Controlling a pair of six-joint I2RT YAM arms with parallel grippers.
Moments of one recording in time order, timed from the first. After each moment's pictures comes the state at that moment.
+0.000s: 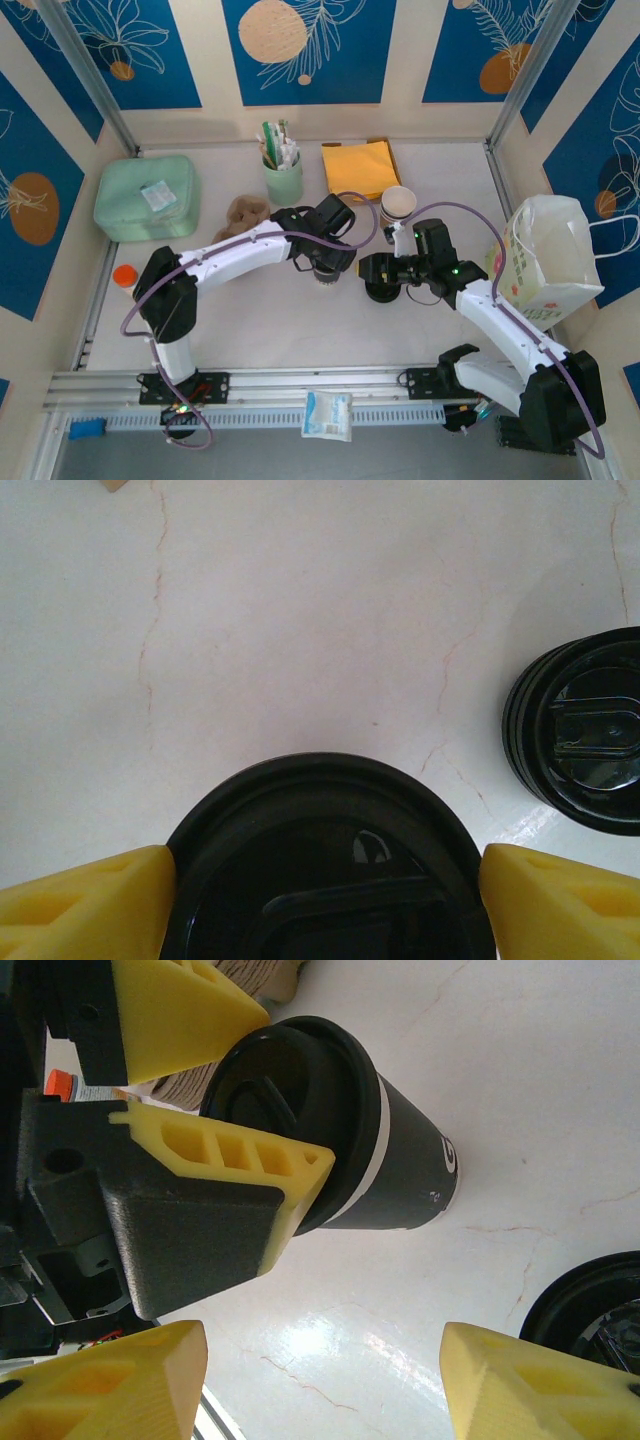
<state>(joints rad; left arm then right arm) -0.92 1.80 1.50 -0.76 -0.13 -0.25 0.36 1.01 0.63 -0.39 -0.61 0.43</state>
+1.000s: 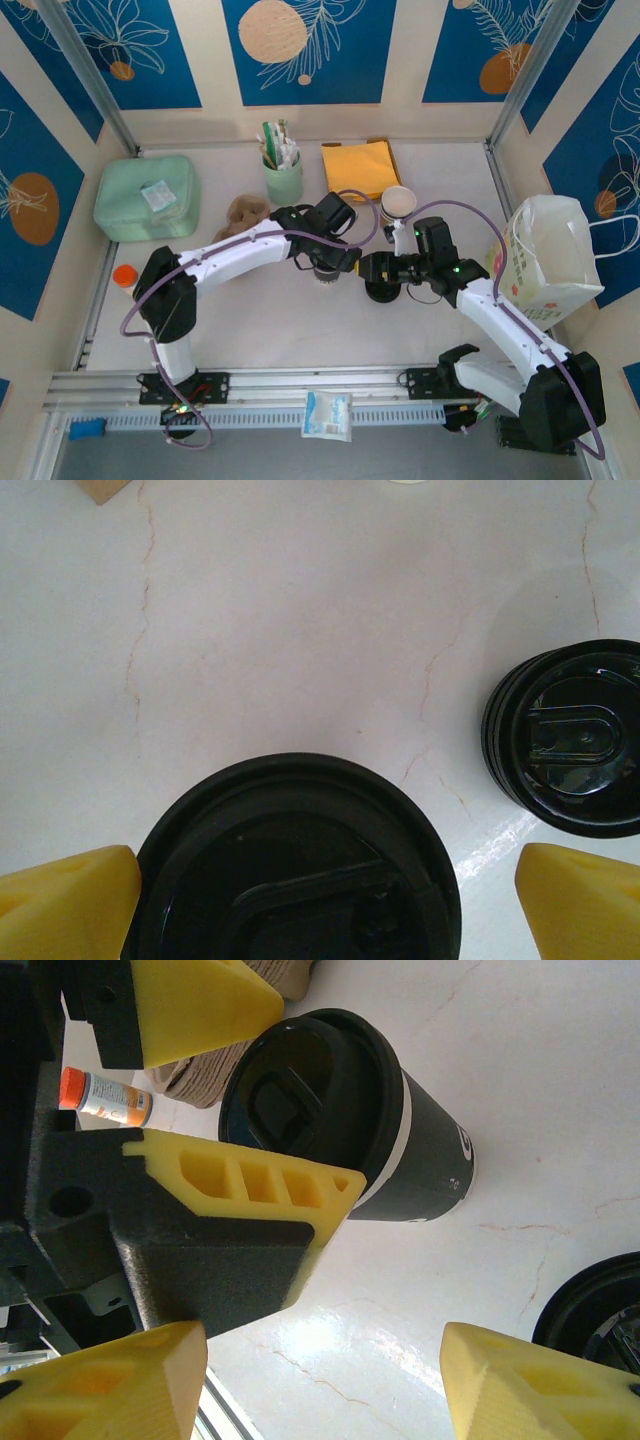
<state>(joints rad) -0.92 1.80 1.52 -0.76 -0.10 -0.26 0.36 1.01 0.65 -0.42 -0.63 0.43</state>
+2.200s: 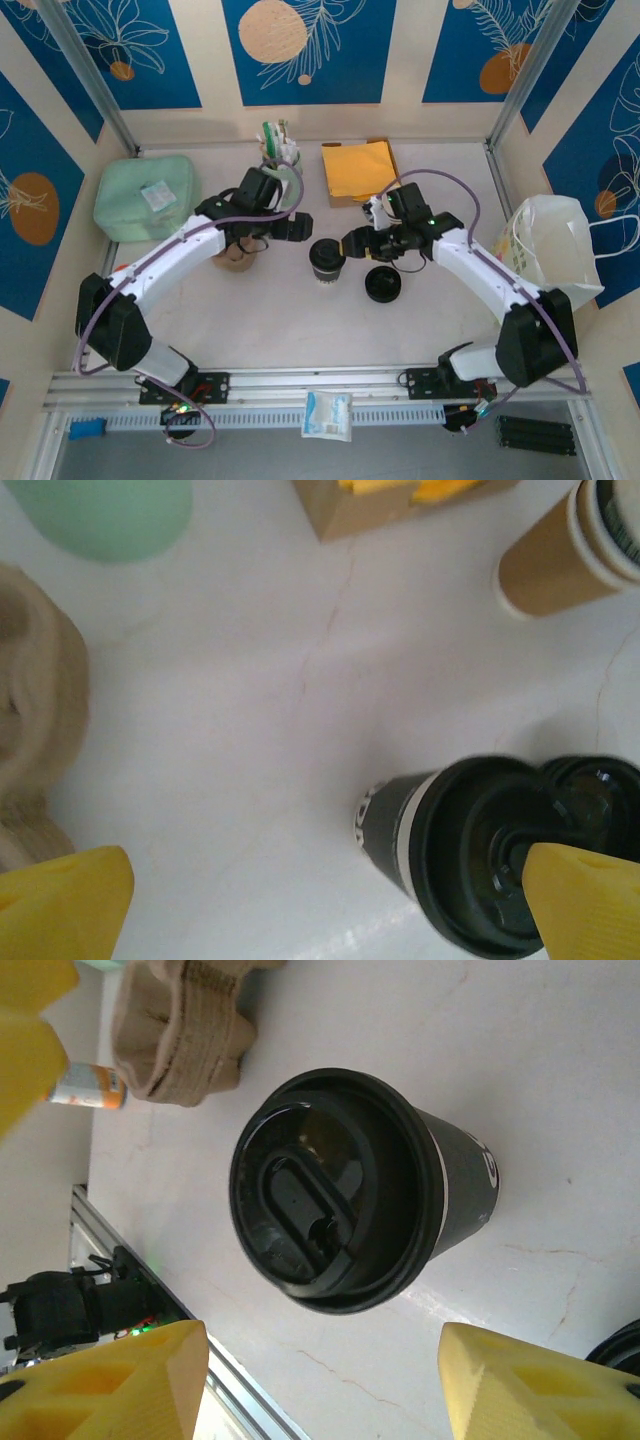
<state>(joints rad) -0.61 1.50 1.29 -0.70 0.09 -0.39 0.43 1.37 1.03 -0.67 -0.60 0.42</state>
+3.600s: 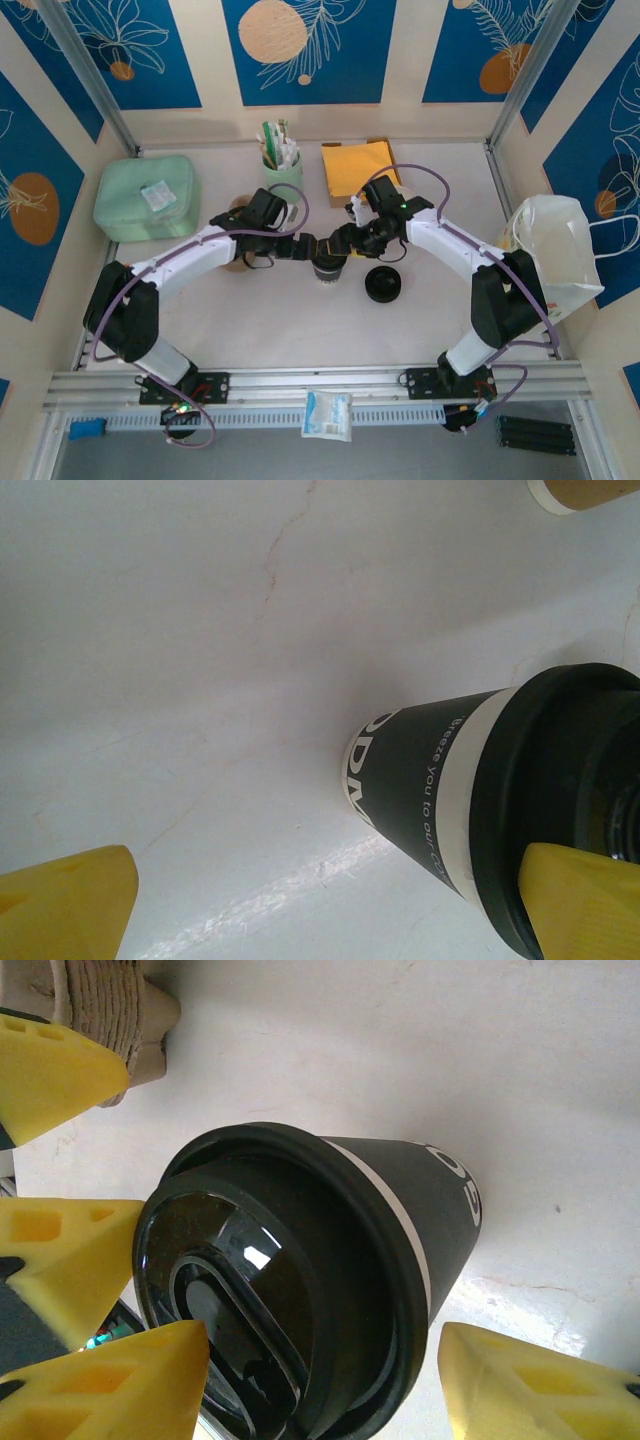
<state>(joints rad) -0.61 1.56 1.12 -0.55 0.21 -0.44 0.48 1.59 1.17 -0.72 -0.53 0.40</state>
